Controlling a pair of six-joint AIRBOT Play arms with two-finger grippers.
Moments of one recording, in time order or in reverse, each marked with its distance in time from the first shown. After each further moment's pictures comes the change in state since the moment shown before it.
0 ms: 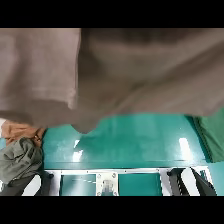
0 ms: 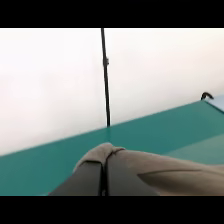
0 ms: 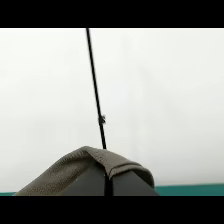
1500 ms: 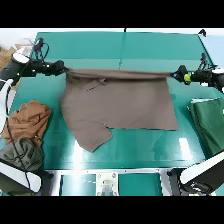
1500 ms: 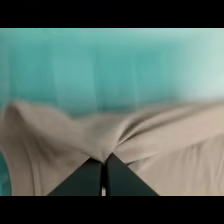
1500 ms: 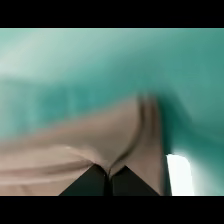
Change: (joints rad) left arm -0.147 -0.890 -0.594 -0.137 0.425 0.241; right arm 0.349 -1.147 -0.215 -0.084 -0.077 -0.175
